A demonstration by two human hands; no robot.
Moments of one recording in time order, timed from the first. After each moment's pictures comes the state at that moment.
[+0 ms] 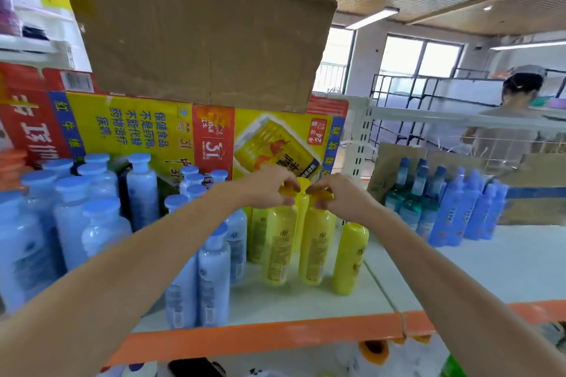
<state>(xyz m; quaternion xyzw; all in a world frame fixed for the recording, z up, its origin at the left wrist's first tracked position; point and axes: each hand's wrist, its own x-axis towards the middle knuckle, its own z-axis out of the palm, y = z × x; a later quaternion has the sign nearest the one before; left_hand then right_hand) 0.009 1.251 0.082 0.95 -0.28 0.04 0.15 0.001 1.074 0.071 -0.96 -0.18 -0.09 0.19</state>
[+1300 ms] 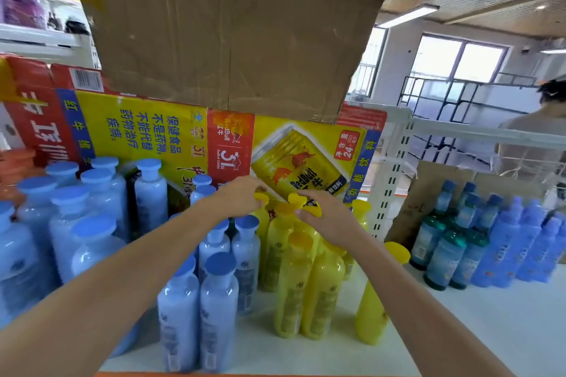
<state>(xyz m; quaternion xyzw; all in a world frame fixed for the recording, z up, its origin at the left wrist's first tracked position) 0.086 1.316 0.052 0.97 -0.12 0.06 0.19 0.068 1.117 0.040 -0.94 -0.21 -0.08 0.27</state>
